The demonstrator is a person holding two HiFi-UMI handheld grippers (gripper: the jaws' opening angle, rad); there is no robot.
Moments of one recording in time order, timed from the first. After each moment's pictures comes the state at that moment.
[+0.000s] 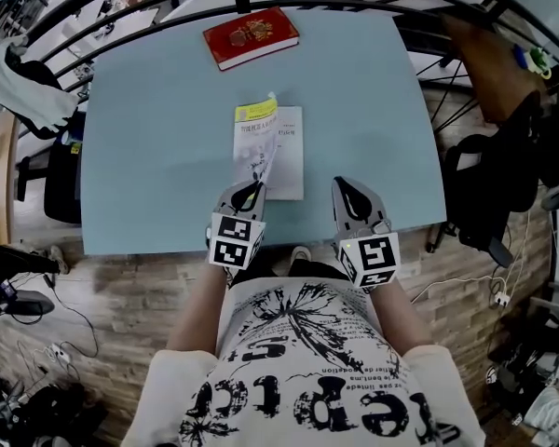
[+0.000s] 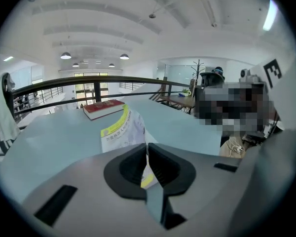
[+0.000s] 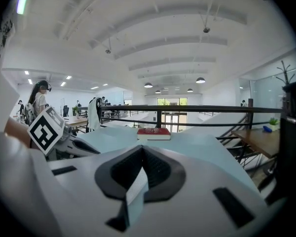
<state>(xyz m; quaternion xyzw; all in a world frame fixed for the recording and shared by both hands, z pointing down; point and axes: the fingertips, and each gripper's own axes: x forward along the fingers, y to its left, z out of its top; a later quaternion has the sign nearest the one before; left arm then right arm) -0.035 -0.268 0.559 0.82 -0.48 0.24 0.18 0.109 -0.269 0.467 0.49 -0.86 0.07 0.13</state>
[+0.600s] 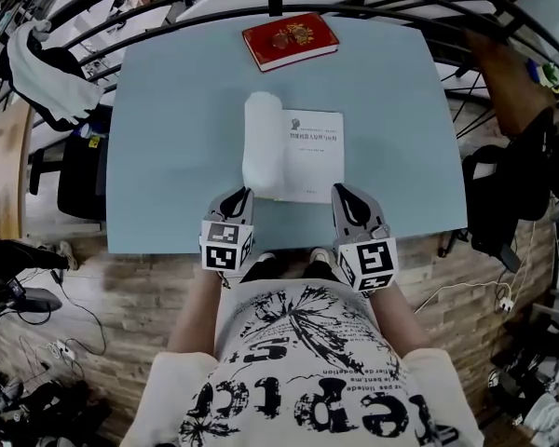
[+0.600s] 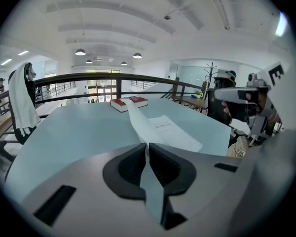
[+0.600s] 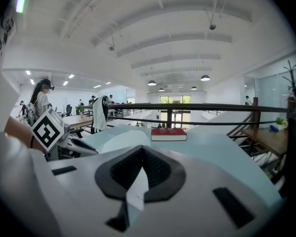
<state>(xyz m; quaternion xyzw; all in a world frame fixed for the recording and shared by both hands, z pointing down) -0.182 -0.253 0.561 0.79 -0.53 0.23 0.21 -0.006 -0.260 0.466 0.47 -0.87 0.08 0.15</state>
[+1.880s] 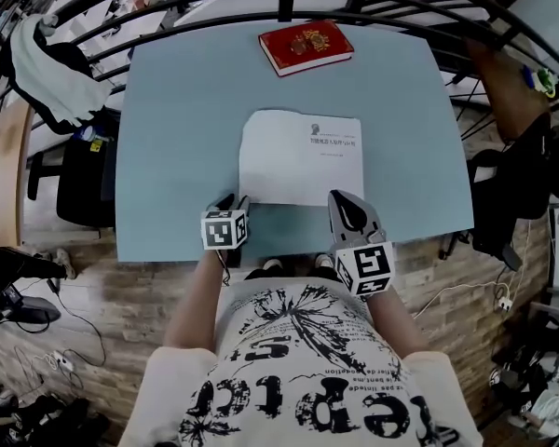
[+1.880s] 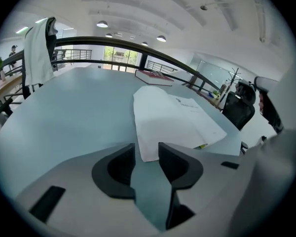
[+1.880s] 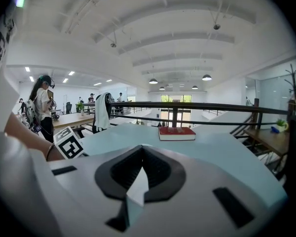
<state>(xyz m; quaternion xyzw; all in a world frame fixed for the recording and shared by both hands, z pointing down) -0.284 -0.255 0.665 0.72 -0.55 0.24 0.37 -0.084 -0.250 0.475 0.47 -0.86 0.08 0.16</state>
